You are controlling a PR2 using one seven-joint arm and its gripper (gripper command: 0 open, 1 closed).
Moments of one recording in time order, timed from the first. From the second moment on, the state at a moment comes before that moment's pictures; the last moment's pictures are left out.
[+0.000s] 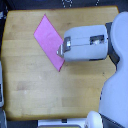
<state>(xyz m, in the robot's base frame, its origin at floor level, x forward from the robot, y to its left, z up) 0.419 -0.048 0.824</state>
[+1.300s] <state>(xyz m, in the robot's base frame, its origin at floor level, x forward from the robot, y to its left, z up) 0.427 -0.016 0.748</state>
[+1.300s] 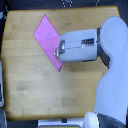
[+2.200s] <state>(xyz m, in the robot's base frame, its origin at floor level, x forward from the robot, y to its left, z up) 0.432 -0.026 0.721</state>
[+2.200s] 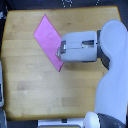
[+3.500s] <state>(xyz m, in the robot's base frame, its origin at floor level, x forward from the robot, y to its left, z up) 0.432 -0.031 0.726</state>
